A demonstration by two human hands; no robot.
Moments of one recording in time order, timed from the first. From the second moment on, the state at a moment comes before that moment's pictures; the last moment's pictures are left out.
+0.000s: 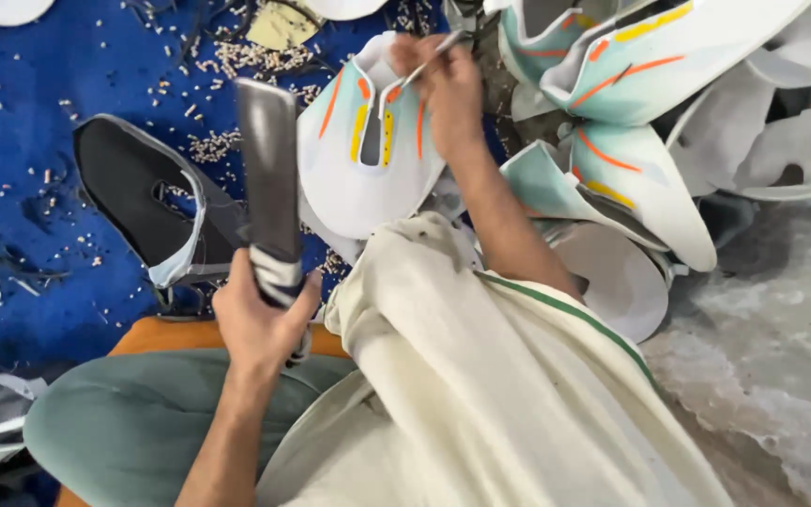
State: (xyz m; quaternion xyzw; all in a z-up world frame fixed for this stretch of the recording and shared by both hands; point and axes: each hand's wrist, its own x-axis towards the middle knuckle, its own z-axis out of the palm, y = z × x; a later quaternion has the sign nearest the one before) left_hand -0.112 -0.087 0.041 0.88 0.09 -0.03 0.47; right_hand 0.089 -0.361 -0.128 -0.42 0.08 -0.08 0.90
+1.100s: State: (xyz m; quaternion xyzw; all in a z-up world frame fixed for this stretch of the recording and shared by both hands) left_hand -0.136 -0.044 0.123 0.66 -0.15 0.12 0.72; right_hand 0.073 -0.308 -0.128 -0.55 0.04 0.17 0.82
